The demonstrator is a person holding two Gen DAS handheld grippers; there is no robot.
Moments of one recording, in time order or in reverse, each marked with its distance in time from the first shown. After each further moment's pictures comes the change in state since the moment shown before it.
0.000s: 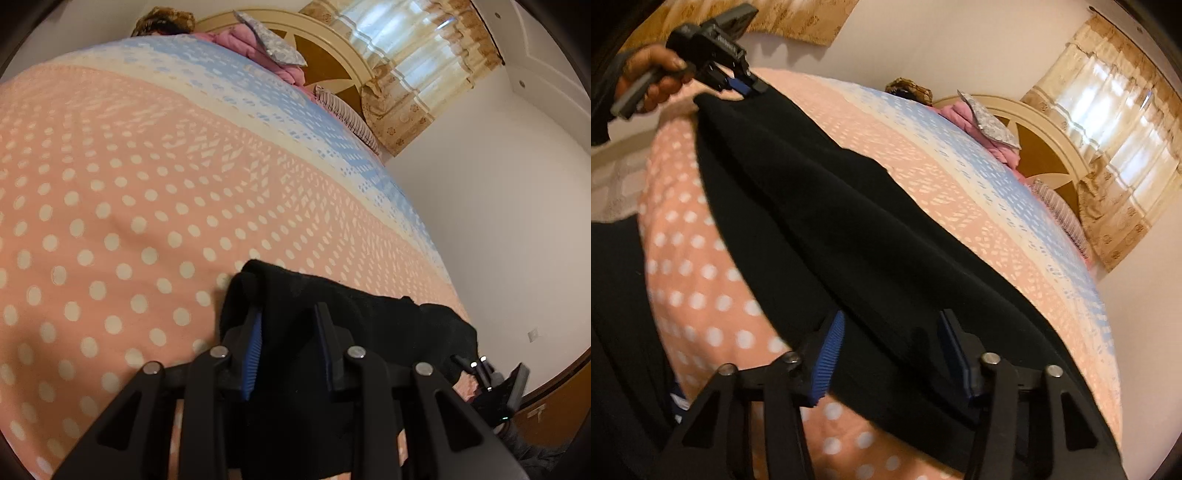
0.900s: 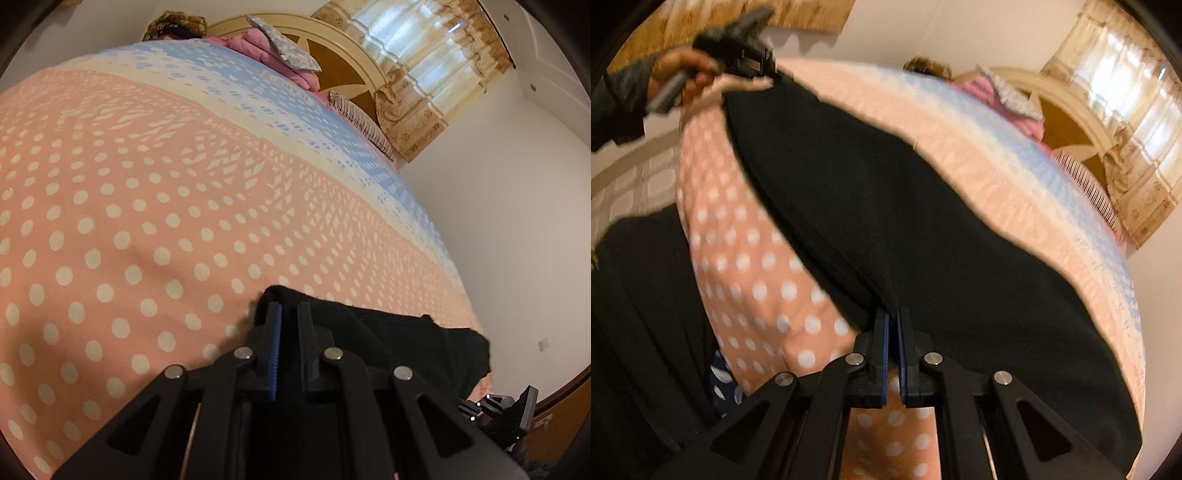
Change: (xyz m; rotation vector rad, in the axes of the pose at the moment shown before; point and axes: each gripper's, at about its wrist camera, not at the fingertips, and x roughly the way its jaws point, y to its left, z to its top) left arm 0.001 0.009 0.016 0.003 -0.024 0.069; right arm -0.009 0.002 -0.012 0.049 0.087 0.163
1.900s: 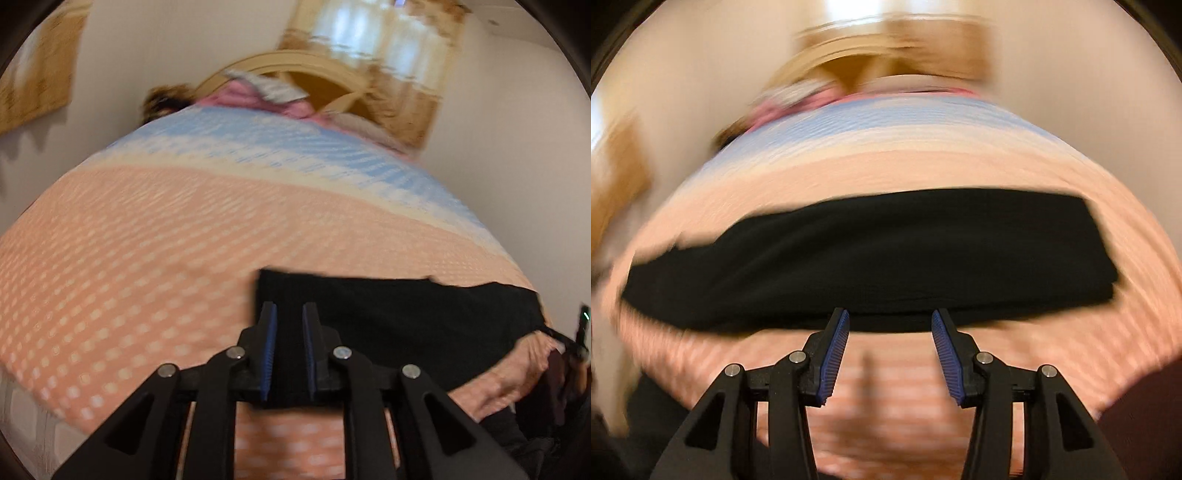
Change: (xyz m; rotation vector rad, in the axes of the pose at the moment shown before) left arm -0.063 -0.079 -0.046 0.281 -0.135 0.202; right arm -0.098 -0.214 -0.189 1.004 -0.050 -0.190
